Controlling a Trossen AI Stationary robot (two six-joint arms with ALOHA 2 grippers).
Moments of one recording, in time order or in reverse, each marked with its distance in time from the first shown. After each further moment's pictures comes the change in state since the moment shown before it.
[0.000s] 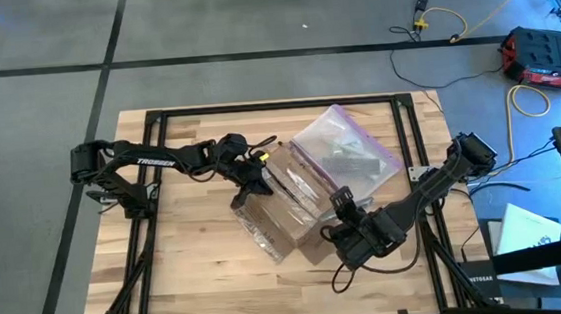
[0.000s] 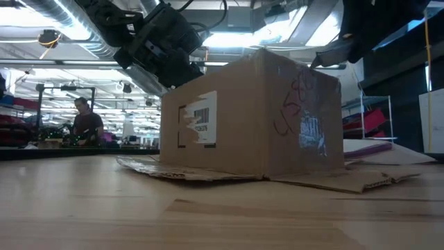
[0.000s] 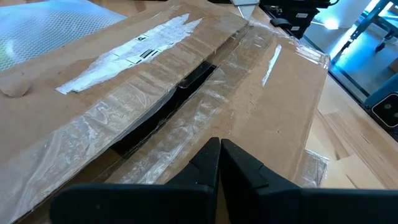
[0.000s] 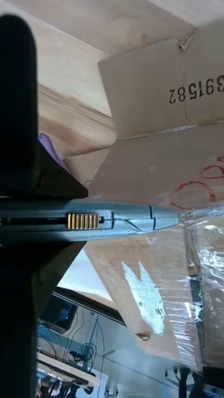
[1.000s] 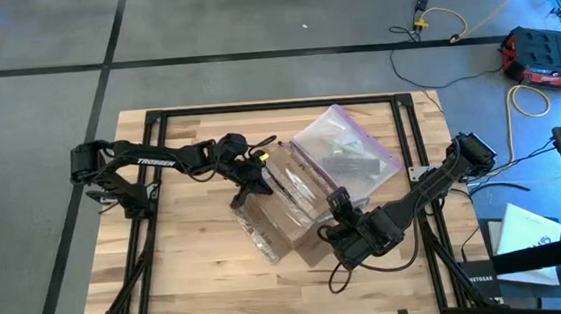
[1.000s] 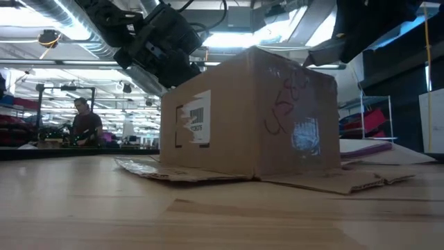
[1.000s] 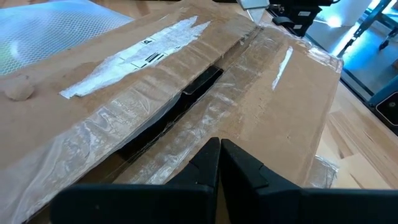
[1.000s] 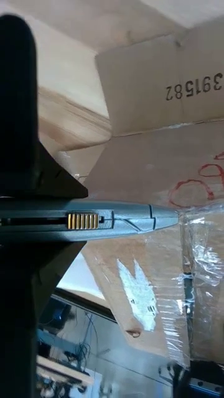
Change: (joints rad) left arm 0.001 0.000 0.000 0.000 -0.005 0.010; right arm -0.014 0.002 -0.001 0.049 0.006 -0.040
